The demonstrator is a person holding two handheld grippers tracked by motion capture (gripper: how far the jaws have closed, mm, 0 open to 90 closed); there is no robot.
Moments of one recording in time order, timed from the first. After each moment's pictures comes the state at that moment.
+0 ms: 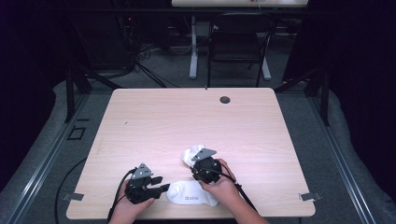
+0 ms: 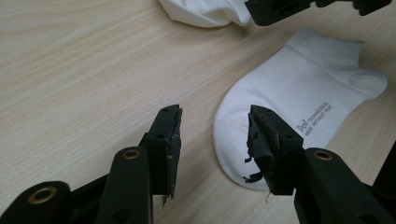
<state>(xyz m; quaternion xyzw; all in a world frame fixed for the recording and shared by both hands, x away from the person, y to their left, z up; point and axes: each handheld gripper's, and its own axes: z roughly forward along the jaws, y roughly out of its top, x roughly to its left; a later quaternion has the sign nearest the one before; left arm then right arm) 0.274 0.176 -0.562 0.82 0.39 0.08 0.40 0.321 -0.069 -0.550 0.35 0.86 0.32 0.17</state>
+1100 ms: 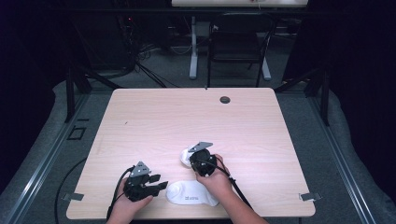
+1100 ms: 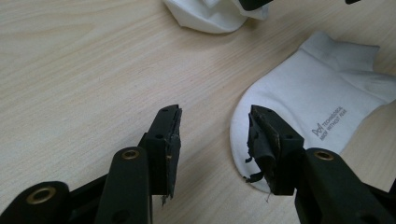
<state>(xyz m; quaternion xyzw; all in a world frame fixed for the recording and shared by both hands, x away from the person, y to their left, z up) 0.279 0.180 -0.563 0.82 0.40 0.08 0.40 0.342 -0.057 -0.550 0.40 0.84 0.33 0.15</state>
